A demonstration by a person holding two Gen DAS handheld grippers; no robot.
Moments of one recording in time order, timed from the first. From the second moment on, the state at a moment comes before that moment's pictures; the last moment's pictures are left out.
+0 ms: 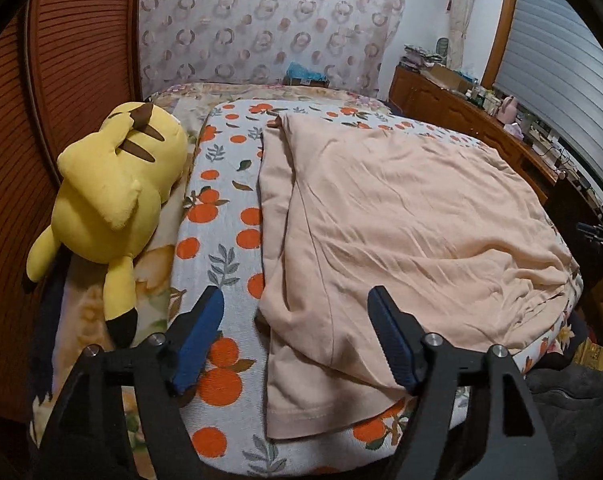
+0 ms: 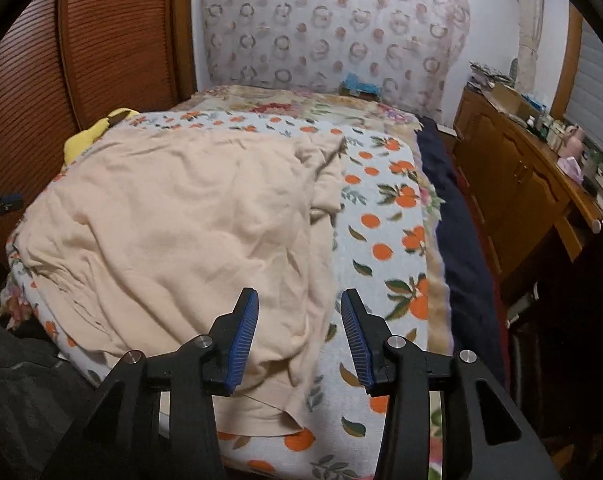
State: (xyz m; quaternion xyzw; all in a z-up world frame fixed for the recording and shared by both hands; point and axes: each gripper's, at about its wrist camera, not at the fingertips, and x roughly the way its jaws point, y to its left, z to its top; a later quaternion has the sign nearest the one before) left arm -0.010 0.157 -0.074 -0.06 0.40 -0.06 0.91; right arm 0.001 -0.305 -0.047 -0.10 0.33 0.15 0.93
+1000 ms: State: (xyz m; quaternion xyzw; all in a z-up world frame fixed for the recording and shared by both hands) left arm -0.003 0.140 -0.101 -0.03 0.42 -0.03 0.91; right arm -0.031 -0.344 -0.064 -0.09 0.36 0.15 0.91
